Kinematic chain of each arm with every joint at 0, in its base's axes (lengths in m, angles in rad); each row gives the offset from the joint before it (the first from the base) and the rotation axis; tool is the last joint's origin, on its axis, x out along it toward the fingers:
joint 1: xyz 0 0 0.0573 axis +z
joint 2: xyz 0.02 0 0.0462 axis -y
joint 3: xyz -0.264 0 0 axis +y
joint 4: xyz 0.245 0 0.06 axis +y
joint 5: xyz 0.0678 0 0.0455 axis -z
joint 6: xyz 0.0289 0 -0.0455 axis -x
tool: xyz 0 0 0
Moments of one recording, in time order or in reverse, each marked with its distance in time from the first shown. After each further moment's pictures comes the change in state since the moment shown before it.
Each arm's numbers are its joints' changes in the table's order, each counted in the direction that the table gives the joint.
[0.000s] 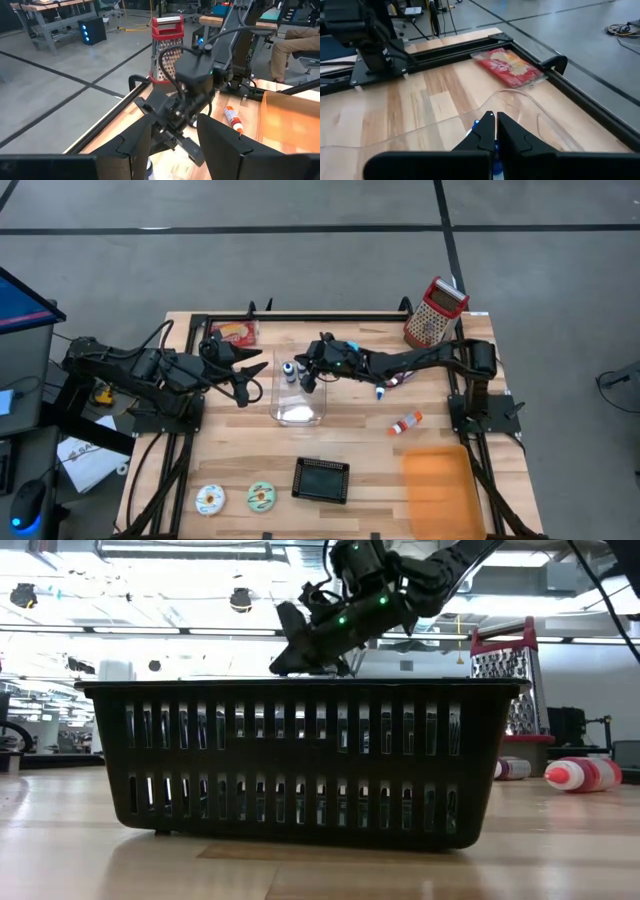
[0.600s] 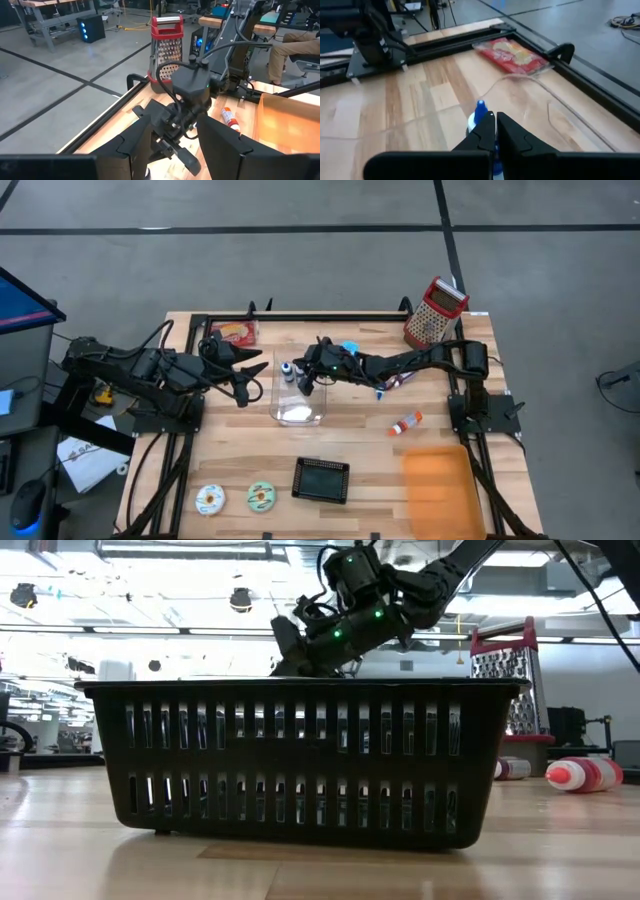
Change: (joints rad) left arm 0.000 0.000 0.000 0.000 0.006 0.026; right arm -0.002 -0.051 0.000 -0.029 0.003 -0.020
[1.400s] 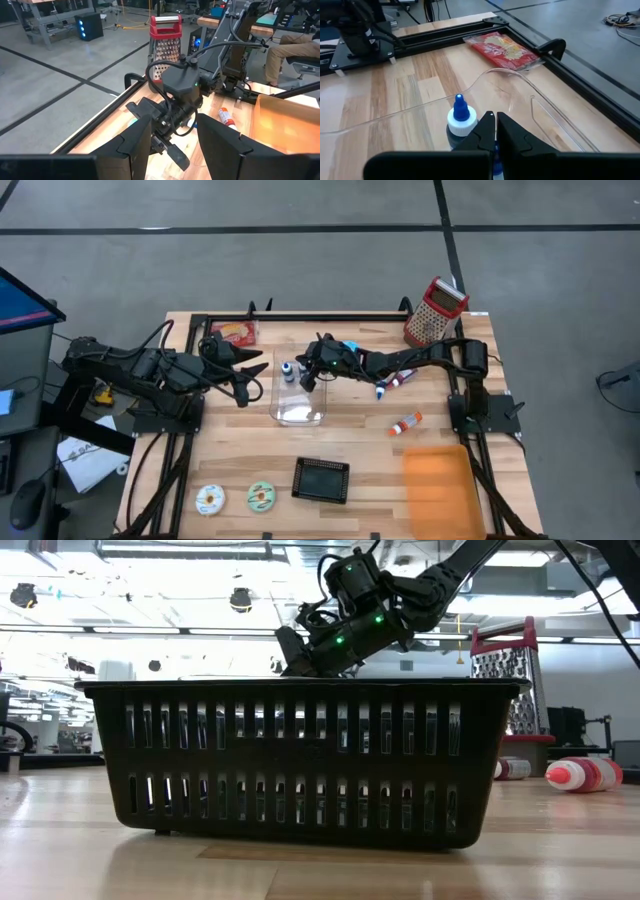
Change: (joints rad) left arm 0.000 0.000 0.000 0.000 0.010 0.019; right arm -0.029 0.000 0.000 0.029 -0.020 0.032
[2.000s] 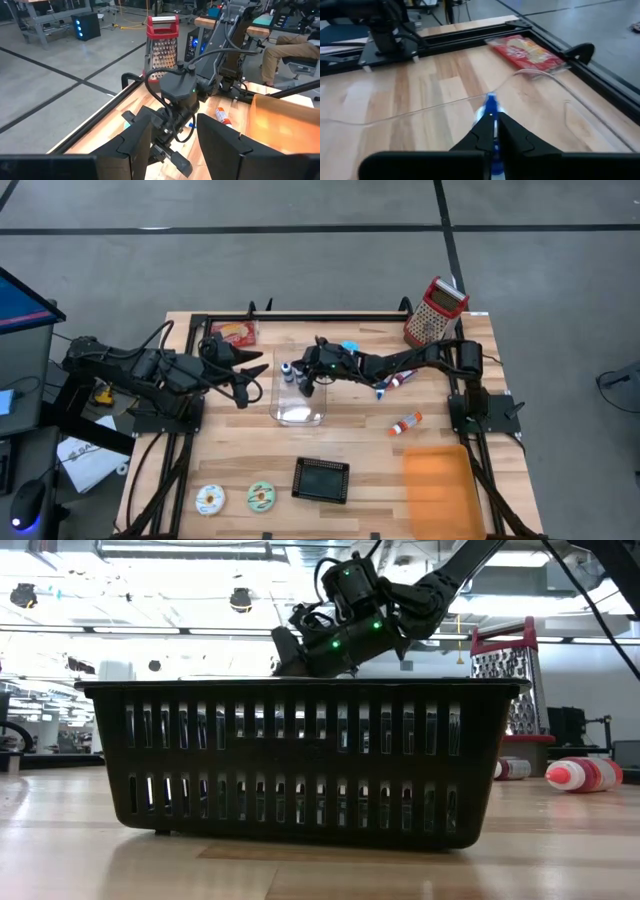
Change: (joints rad) left arm -0.013 0.000 0.000 -0.001 0.001 0.008; right arm 0.015 -0.041 0.000 -0.073 -0.080 0.023
